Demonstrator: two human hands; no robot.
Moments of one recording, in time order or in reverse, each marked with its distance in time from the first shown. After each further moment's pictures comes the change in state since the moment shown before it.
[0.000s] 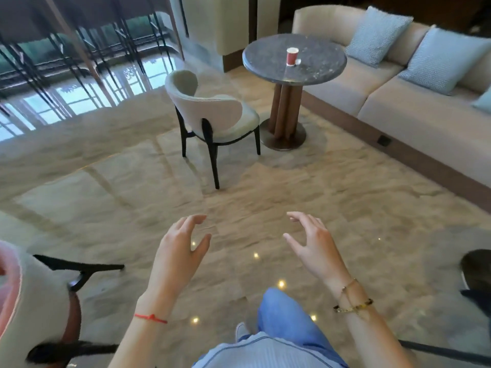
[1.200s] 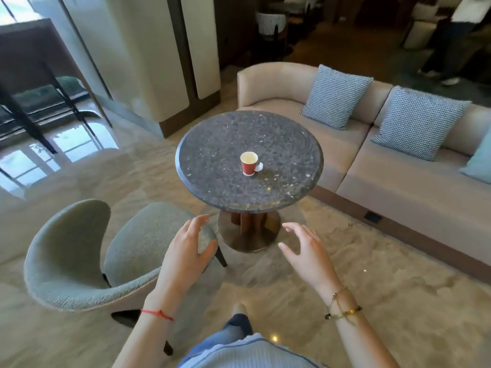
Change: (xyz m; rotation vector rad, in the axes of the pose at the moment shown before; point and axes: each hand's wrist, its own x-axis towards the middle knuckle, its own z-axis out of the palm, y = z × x) left_hand 0.870 0.124 0.181 -0.049 -0.118 0.236; right_hand 0.786 0.210 -0.097 -0.019 0.202 0.169
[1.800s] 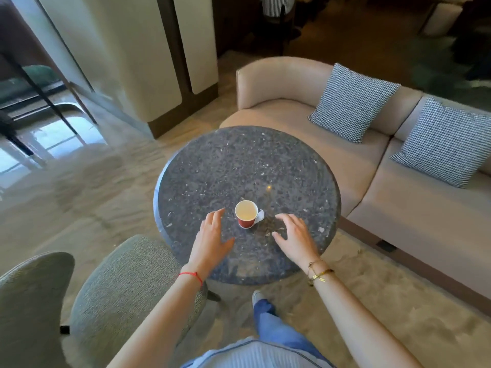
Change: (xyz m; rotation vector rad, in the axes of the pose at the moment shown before) left_hand 0.336 -0.027 0.118 0.030 -0.180 -0.065; right_hand 0.342 0.082 0.046 -0.139 -0.137 0.060
